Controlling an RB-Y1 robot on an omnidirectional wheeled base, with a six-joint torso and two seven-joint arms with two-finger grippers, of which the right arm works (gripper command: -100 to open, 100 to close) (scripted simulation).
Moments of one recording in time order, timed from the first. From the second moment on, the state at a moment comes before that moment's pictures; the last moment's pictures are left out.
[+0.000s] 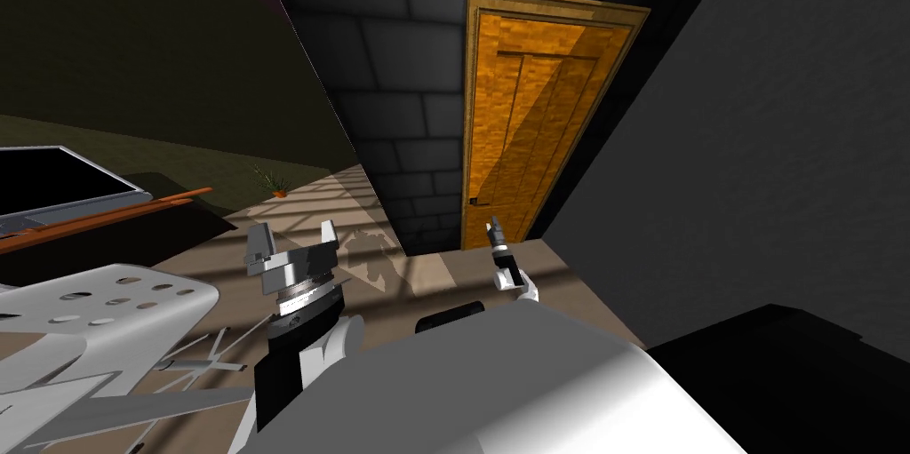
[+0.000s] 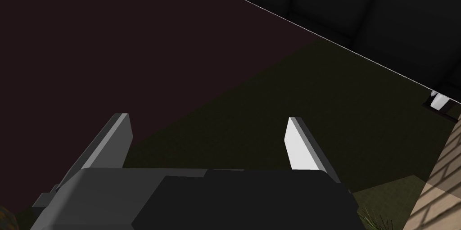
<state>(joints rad) 0.14 -0.12 0.01 -1.38 -0.17 -0.68 0.06</state>
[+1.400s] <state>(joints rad) 0.01 -0.15 0.00 -1.02 -0.21 -0.74 0.03</state>
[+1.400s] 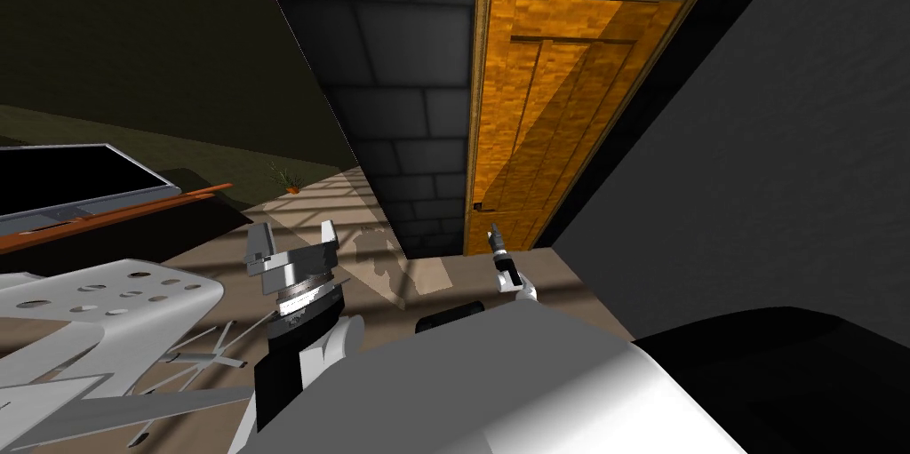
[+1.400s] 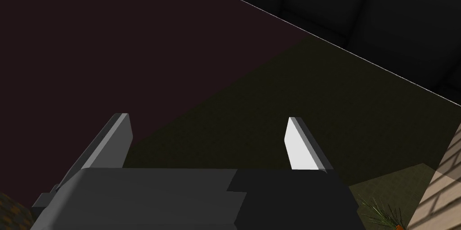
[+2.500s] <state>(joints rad) -0.10 -0.18 -0.02 -0.71 -0.25 -0.80 0.01</state>
